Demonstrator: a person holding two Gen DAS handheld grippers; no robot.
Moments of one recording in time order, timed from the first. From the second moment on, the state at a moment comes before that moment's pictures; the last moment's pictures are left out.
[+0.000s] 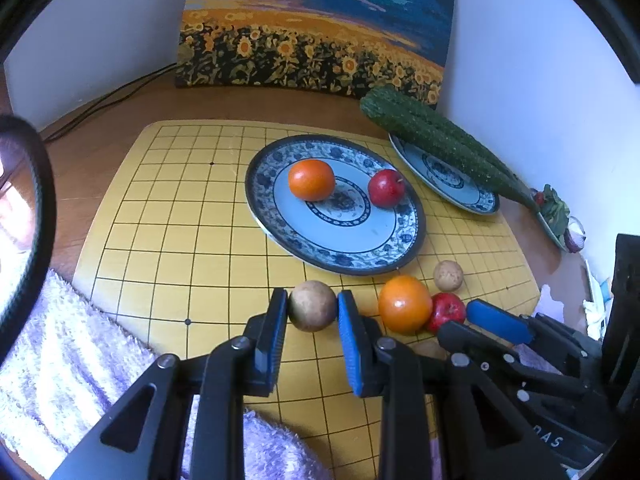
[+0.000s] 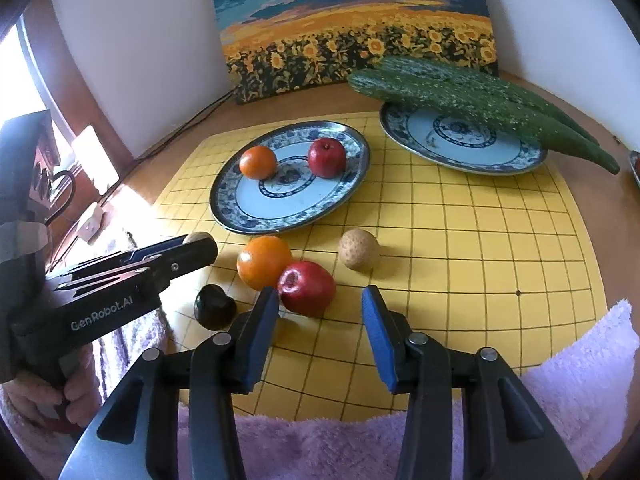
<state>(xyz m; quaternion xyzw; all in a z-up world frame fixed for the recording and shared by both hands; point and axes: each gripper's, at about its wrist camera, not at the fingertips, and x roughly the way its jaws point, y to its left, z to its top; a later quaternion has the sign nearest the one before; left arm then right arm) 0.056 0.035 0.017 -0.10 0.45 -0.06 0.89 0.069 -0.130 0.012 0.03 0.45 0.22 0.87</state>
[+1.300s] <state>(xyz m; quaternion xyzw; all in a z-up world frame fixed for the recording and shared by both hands) 0.068 0.034 0.037 -0.09 0.43 -0.07 0.90 0.073 -0.131 0.037 0.04 0.42 0.24 0.88</state>
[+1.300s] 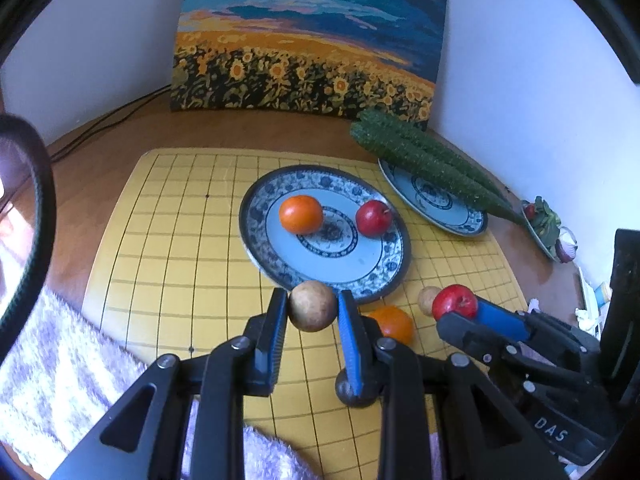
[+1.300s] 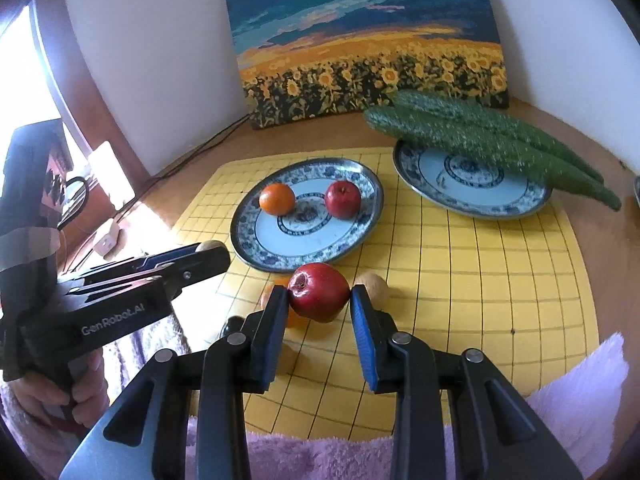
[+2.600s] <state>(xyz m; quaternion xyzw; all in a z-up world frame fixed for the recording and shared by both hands) 0.124 0.030 0.007 -0.08 0.43 -0.05 0.90 0.128 -0.098 0.020 -0.05 0.41 0.22 0.88</state>
